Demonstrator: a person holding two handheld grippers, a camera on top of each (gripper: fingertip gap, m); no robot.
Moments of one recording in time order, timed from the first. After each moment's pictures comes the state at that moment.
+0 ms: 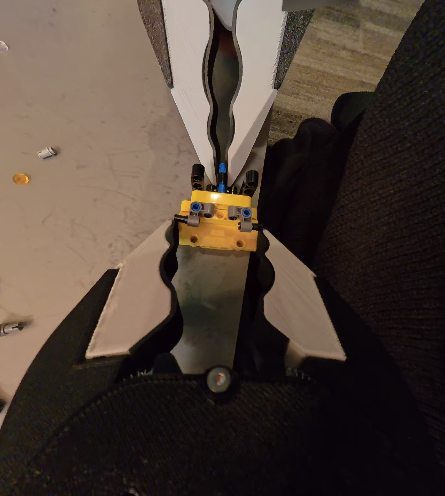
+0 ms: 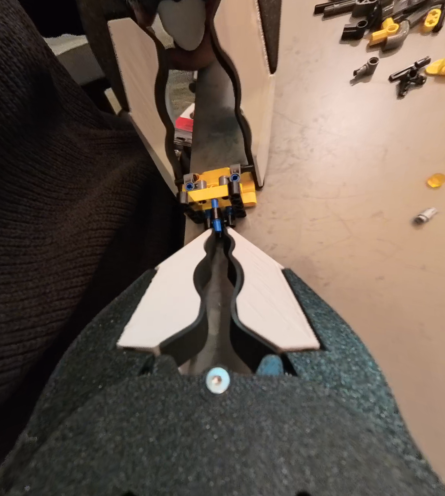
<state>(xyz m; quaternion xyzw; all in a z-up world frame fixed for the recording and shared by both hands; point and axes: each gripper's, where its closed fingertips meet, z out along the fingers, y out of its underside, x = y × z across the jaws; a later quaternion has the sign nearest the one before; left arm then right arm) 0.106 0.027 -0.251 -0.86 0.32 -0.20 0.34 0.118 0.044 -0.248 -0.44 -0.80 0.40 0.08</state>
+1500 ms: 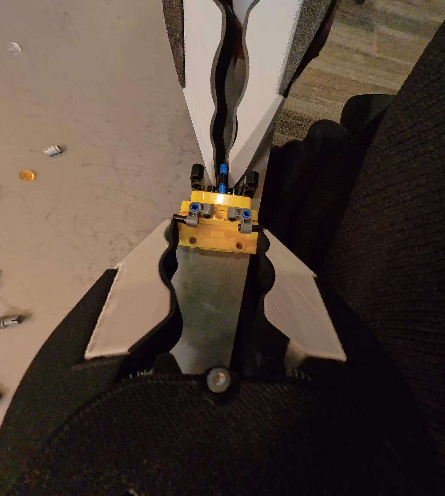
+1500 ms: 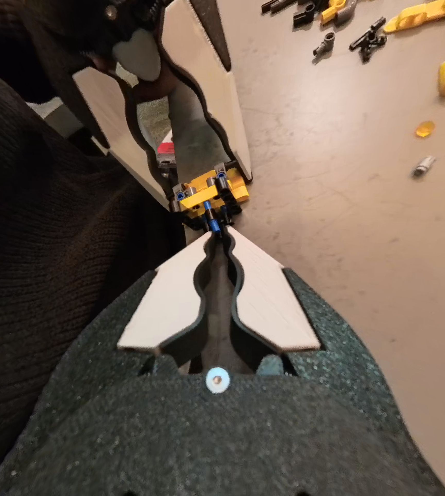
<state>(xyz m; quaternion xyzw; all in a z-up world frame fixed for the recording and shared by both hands) 0.106 0.028 -0.252 -0.86 0.31 -0.18 0.35 0.116 0.044 -0.249 -0.54 -0.73 0.41 0.08</state>
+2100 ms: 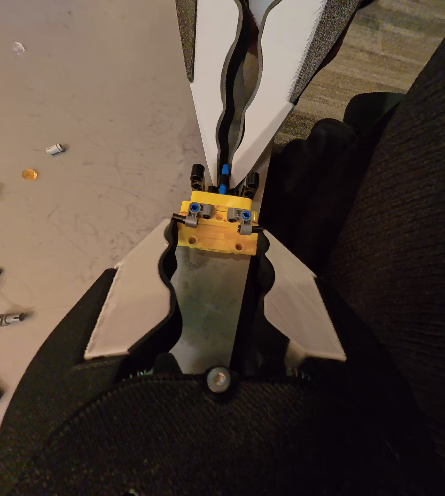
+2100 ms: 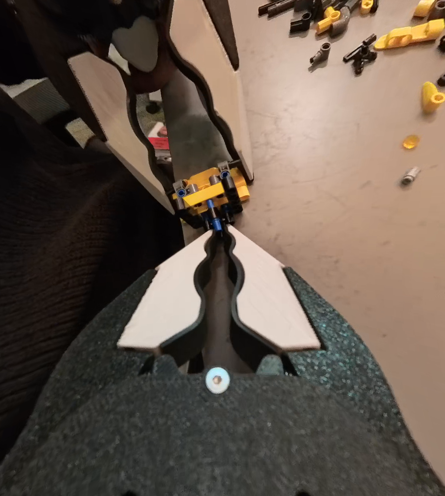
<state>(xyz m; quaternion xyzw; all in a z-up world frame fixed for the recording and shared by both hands) 0.106 0.028 -0.253 -0.86 0.31 -0.18 0.36 0.115 0.044 -0.249 -0.53 -0.74 0.38 0.12</state>
